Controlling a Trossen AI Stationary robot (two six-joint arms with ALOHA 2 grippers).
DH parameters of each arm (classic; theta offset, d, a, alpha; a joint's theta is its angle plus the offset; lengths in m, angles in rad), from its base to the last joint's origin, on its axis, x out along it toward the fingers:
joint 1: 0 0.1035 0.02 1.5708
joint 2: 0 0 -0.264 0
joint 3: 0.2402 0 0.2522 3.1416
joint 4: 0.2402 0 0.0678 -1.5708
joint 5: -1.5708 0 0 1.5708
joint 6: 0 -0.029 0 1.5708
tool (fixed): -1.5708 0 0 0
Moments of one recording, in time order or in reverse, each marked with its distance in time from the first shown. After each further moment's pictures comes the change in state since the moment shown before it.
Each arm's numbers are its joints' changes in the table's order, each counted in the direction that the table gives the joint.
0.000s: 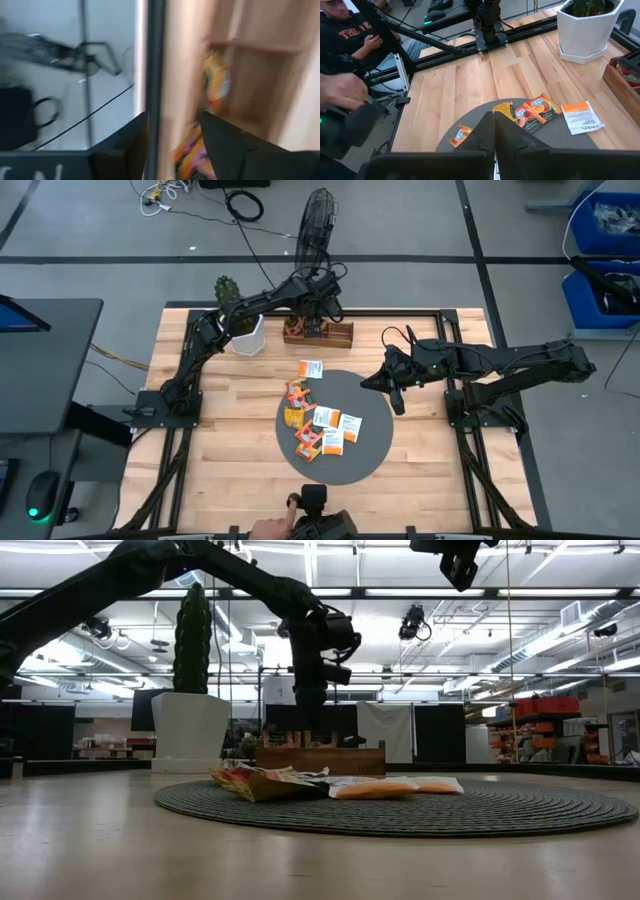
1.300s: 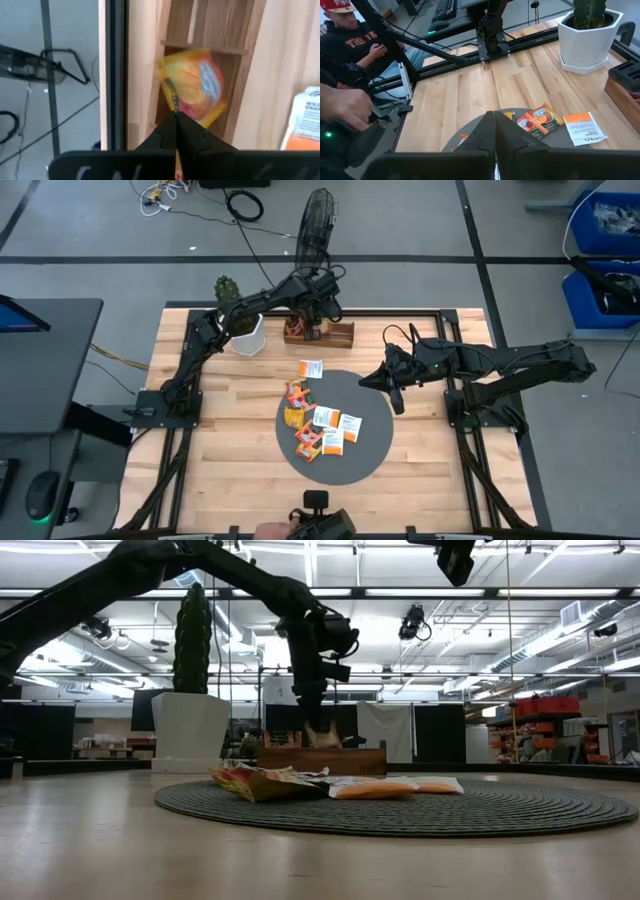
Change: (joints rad) left arm 0.005 0.000 -0.001 0.048 0.190 0.024; right arm 0.000 0.000 0.000 -0.046 0.003 0.004
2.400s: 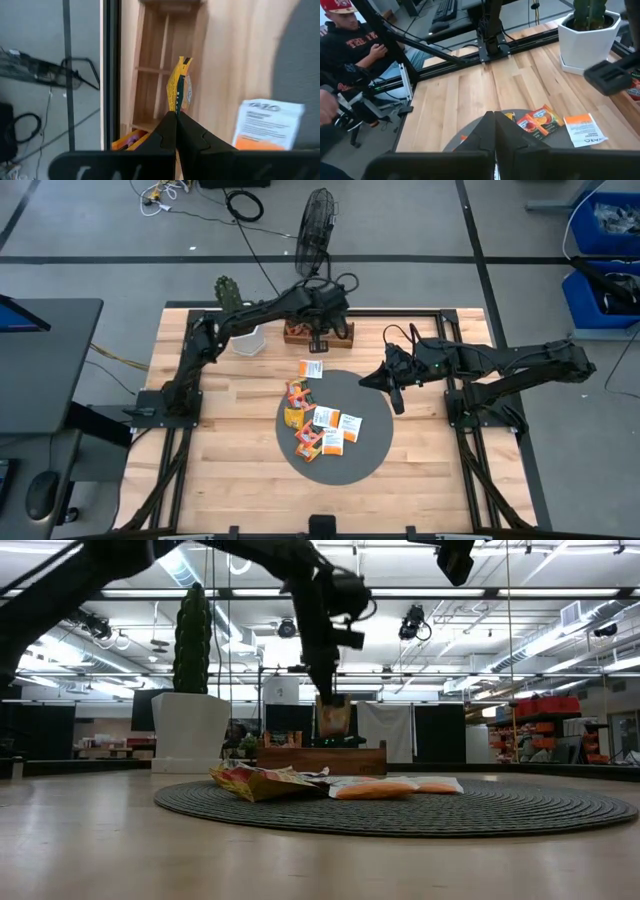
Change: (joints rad) left arm -0.128 0.082 0.013 0.054 -0.111 0.118; right arm 0.000 0.001 0.000 -0.006 0.000 -0.003
